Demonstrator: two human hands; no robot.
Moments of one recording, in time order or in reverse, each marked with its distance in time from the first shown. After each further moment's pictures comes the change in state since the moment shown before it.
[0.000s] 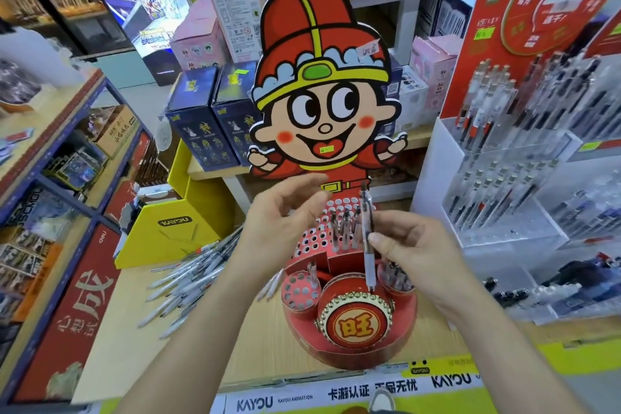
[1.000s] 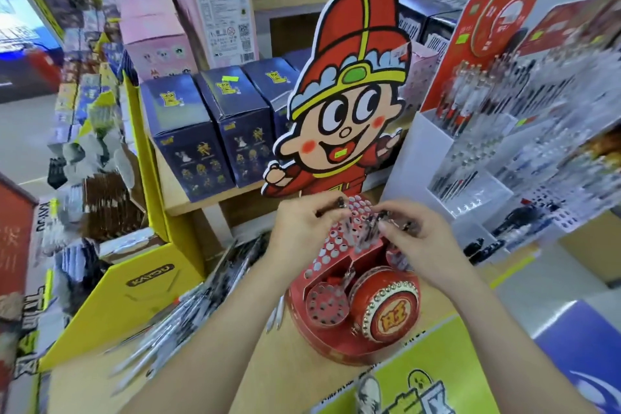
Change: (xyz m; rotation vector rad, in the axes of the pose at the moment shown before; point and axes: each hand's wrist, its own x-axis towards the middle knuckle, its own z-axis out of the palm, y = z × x) left_hand 0.069 -0.086 -0.025 -0.019 -0.239 0.345; right_hand 0.014 0.013 0.067 -0.592 0.430 0.004
